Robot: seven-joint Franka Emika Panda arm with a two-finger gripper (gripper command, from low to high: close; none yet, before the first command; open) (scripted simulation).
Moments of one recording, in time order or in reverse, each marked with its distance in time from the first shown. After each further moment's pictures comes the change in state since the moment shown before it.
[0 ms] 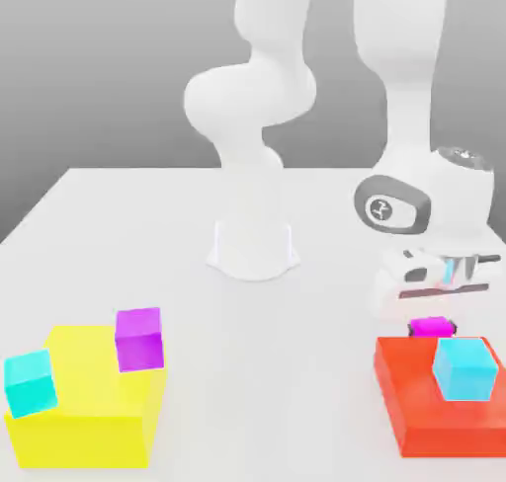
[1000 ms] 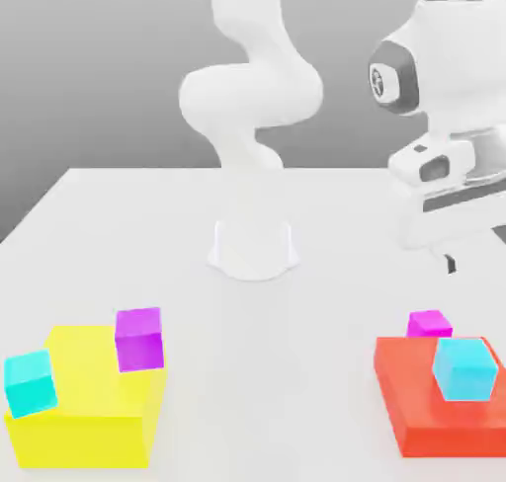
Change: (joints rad) arm -0.262 -0.454 0.168 0.093 0.674 -0.383 -0.671
